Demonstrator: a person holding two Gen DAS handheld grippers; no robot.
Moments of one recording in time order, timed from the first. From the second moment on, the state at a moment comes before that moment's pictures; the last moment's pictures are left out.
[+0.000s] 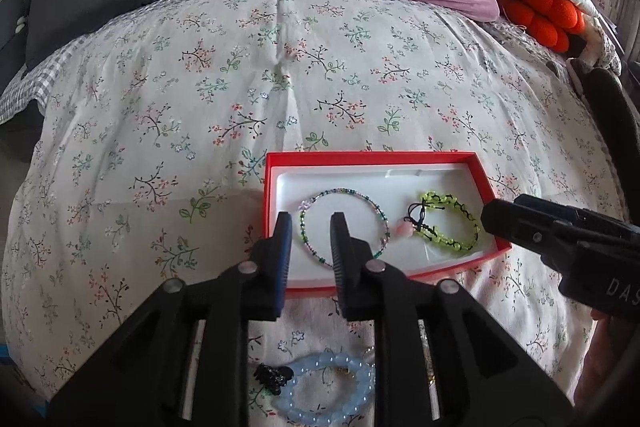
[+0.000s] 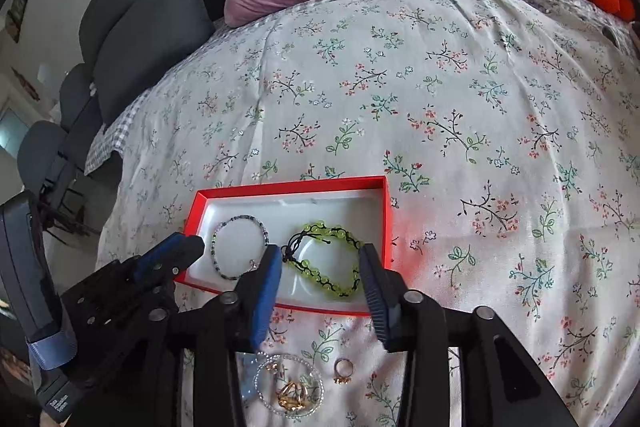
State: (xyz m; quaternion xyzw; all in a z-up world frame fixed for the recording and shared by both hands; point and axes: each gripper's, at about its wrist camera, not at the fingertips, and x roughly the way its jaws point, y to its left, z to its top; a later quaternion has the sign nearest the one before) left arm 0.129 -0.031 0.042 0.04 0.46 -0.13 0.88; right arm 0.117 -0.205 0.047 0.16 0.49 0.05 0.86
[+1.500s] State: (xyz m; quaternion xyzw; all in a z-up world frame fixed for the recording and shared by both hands) left arm 0.047 0.038 0.017 0.05 0.55 -0.15 0.82; right arm 0.028 -0.171 0.045 0.04 0.52 0.03 0.85
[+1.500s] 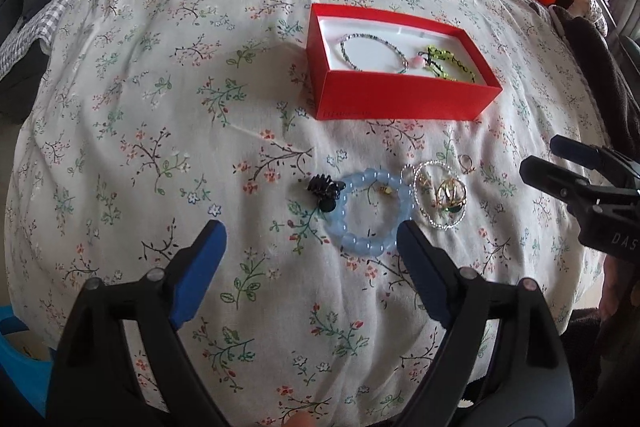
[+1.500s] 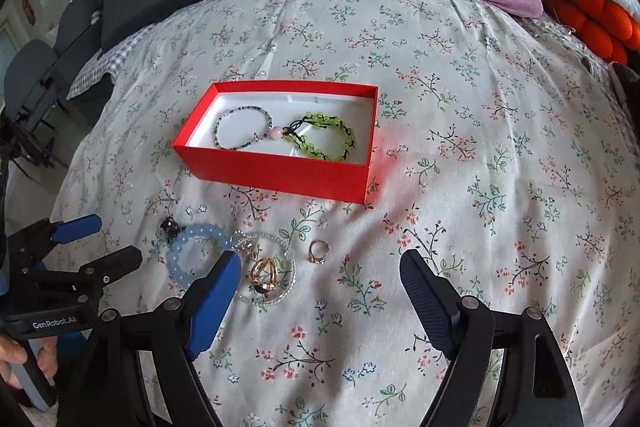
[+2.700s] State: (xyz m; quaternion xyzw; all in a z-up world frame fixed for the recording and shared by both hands) left arm 0.069 0.005 -0.030 0.07 0.58 -0.16 0.80; right arm 0.079 -0.148 -0.017 0.02 0.57 0.13 0.81
